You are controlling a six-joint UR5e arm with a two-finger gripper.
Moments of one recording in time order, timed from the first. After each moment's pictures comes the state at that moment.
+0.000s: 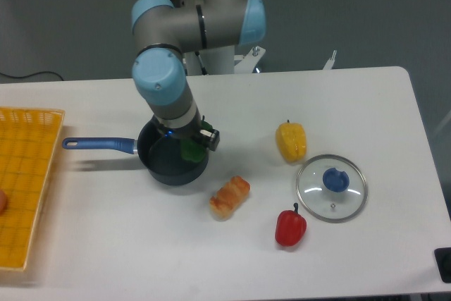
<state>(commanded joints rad) 2.18 -1.83 -1.72 -1.29 1.68 0.57</state>
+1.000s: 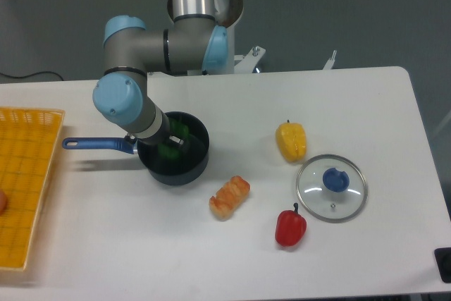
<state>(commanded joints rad) 2.10 -1.92 -1.74 -1.28 1.75 0.52</state>
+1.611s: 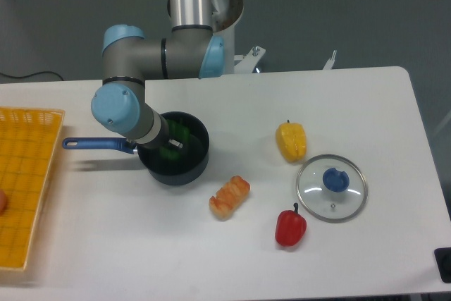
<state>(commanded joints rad) 2.09 -1.94 -1.74 -1.28 1.76 0.50</state>
